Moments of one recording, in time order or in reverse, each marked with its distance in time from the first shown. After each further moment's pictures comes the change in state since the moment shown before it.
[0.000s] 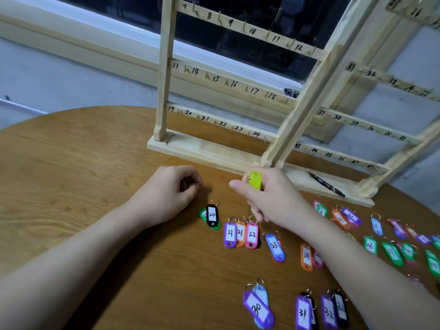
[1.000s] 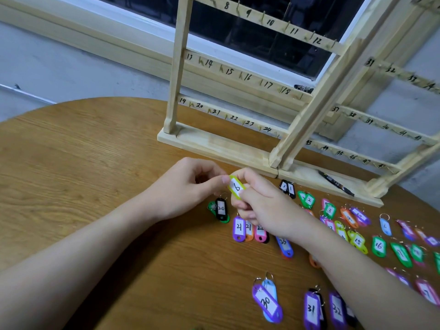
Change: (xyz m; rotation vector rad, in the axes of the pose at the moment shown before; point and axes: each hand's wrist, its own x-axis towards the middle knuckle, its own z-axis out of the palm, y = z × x) left_hand -0.009 0.026 -0.008 -0.413 -0.135 0.045; right_hand -0.002 -0.011 0.030 0.297 -0.211 0.160
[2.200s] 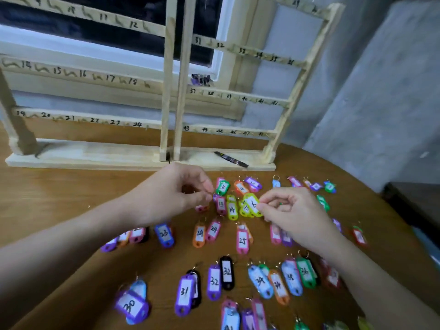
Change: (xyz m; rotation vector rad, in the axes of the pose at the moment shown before) left_hand 0.074 0.088 0.147 0.102 -0.351 0.083; right_hand -0.184 0.108 -0.139 -0.124 0.664 0.127
